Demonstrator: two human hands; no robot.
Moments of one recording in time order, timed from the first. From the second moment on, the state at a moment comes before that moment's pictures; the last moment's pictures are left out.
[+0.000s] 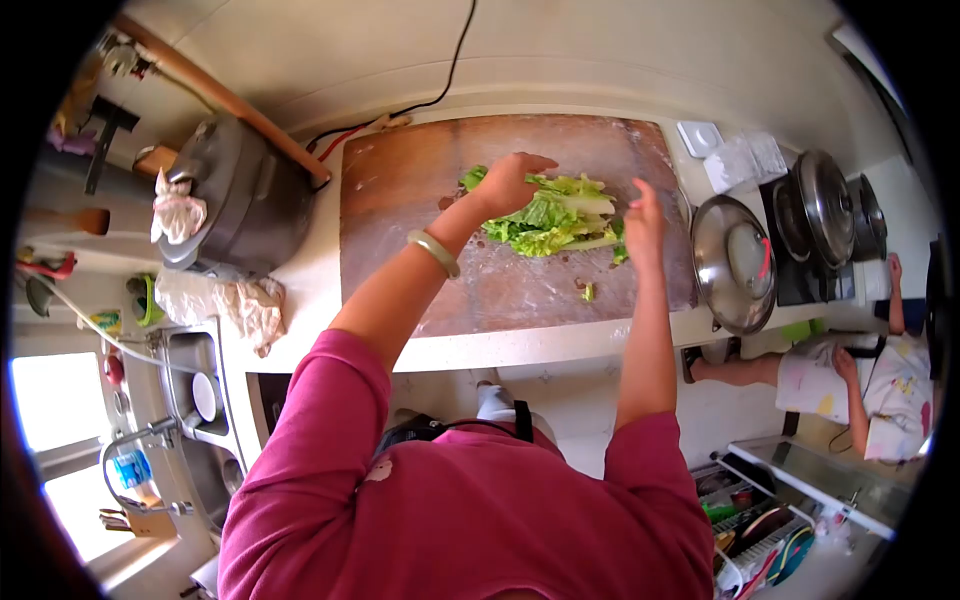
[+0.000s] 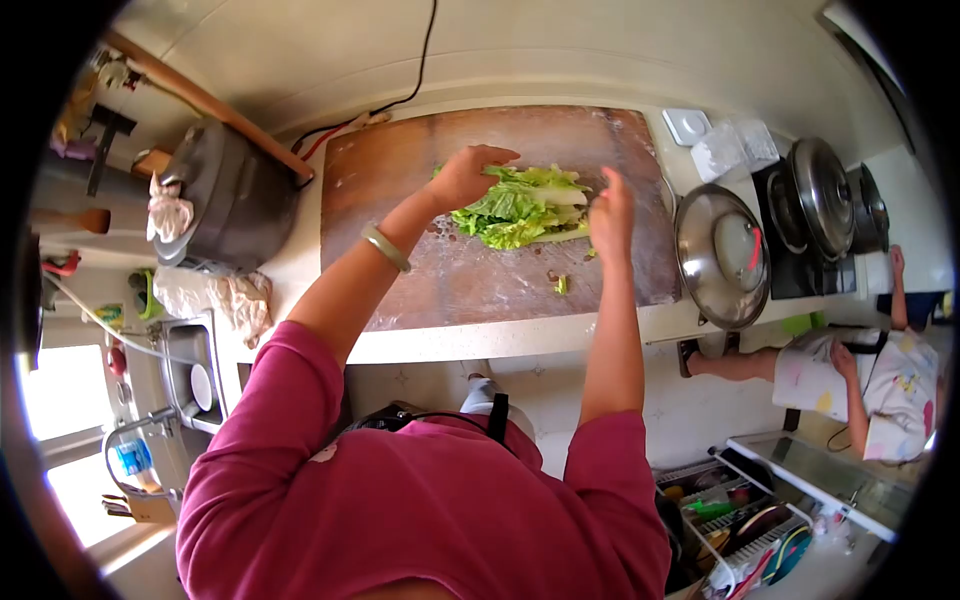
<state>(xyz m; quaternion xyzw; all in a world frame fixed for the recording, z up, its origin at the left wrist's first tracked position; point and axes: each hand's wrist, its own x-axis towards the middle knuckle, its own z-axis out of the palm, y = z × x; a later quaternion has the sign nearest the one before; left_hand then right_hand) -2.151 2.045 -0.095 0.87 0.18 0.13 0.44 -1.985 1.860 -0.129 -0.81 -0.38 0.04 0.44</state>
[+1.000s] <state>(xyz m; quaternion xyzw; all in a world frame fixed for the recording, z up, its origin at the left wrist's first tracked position) -2.339 2.014 -0.037 0.56 0.26 0.26 0.74 -2.099 1.944 -0.044 -0.68 -0.57 0.23 0.40</state>
